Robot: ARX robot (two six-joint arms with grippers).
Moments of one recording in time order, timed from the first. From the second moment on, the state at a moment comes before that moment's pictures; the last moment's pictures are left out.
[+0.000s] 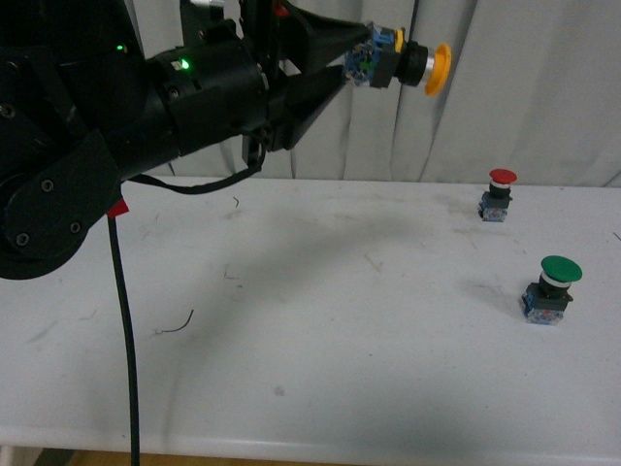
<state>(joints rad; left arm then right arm) -0.31 2.08 1.05 1.23 0.58 -1.18 0.00 0.00 0.01 0.00 0.00 0.00</state>
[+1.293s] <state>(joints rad) -0.31 2.08 1.07 1.18 0.61 -1.12 0.01 1.87 0.67 1.28 -0.43 1.29</state>
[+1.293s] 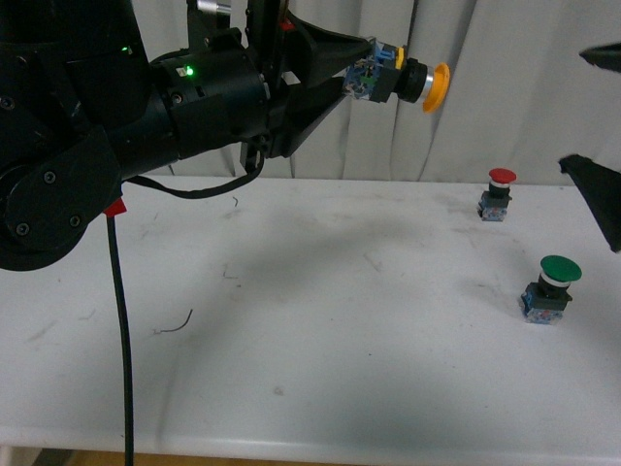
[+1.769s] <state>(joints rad) -0.31 2.08 1.07 1.19 0.61 -1.12 0.17 2.02 0.90 1.29 -0.34 1.41</state>
